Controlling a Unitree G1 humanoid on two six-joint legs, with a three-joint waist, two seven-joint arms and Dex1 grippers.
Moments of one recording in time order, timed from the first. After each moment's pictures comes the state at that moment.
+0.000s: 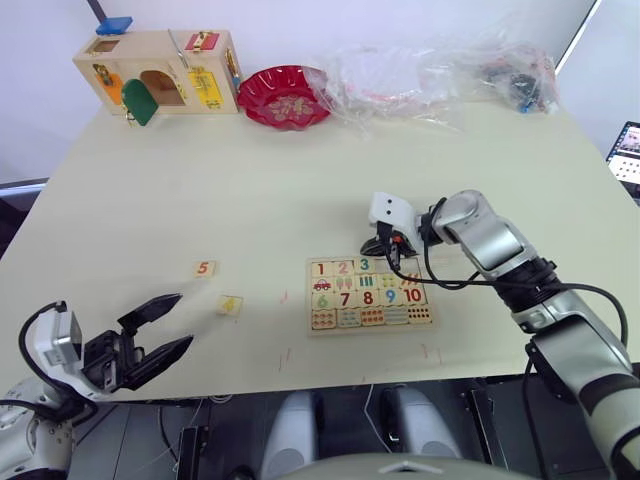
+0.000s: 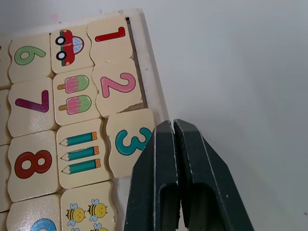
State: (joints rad) left arm 0.21 0.70 0.47 0.29 -0.87 -0.02 -1.58; right arm -0.85 -0.43 0.47 0.25 0.02 0.57 1.16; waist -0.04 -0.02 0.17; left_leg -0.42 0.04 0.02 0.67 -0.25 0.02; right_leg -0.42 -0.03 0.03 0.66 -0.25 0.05
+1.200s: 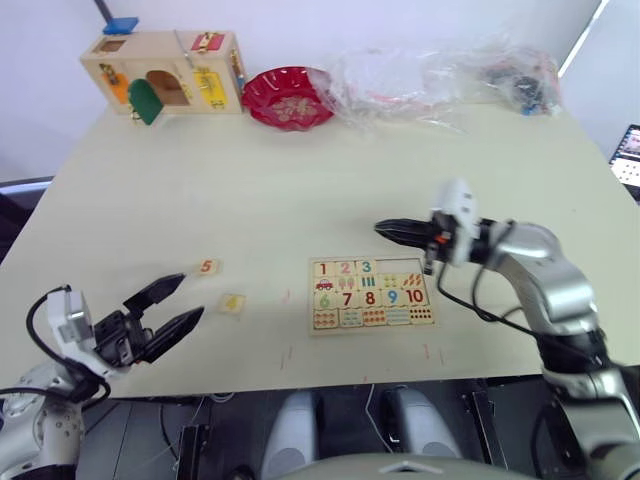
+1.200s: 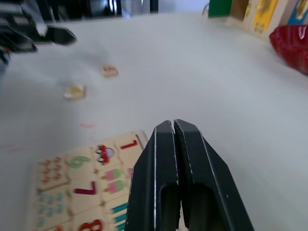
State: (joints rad) left arm 0.23 0.64 0.51 0.10 -0.82 0.10 -1.33; right arm -0.34 -0.46 -0.03 -0.30 0.41 0.51 1.03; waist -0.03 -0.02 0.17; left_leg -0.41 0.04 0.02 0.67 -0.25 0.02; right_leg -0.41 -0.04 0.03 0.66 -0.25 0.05
